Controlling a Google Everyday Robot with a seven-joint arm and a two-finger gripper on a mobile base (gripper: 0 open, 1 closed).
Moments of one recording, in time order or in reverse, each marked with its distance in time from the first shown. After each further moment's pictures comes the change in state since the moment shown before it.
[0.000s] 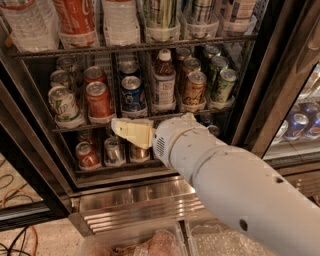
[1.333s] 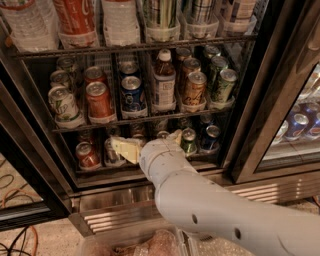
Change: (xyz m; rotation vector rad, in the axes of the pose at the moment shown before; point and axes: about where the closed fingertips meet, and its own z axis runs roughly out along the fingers) arm 0.069 -0.009 0.060 0.099 -0.014 -0.038
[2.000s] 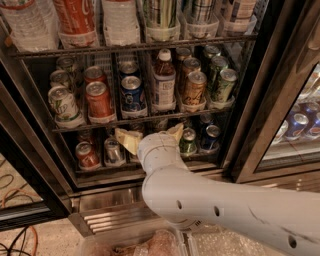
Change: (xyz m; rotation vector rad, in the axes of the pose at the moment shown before) arm -0.004 -0.017 0.033 0.115 -0.073 -0.039
